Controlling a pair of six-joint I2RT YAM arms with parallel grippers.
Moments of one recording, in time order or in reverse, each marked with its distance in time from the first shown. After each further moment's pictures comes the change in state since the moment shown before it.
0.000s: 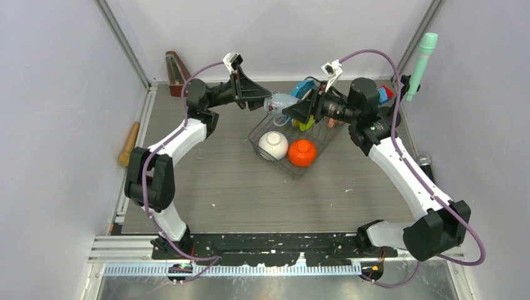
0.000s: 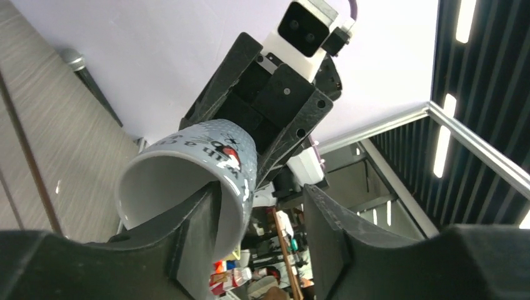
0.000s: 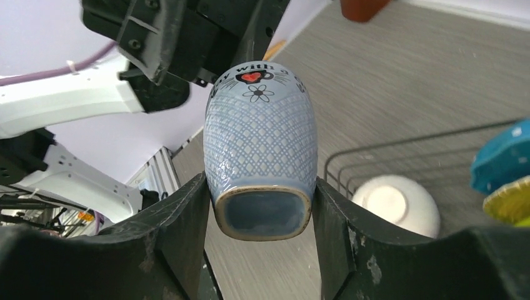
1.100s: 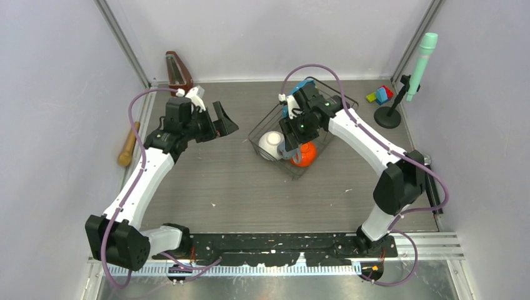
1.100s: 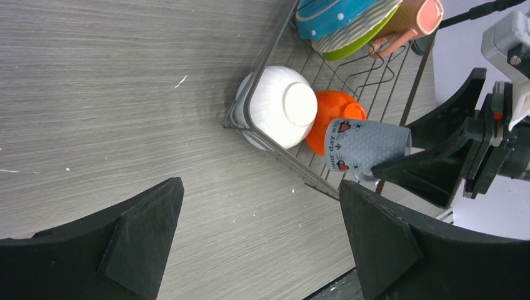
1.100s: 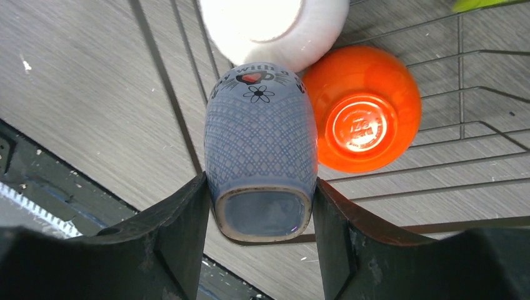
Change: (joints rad) left arm 0.082 -0.525 -0.170 -1.495 -0.787 1.231; right arm 0.197 0.398 0.345 -0.942 0.533 -0.410
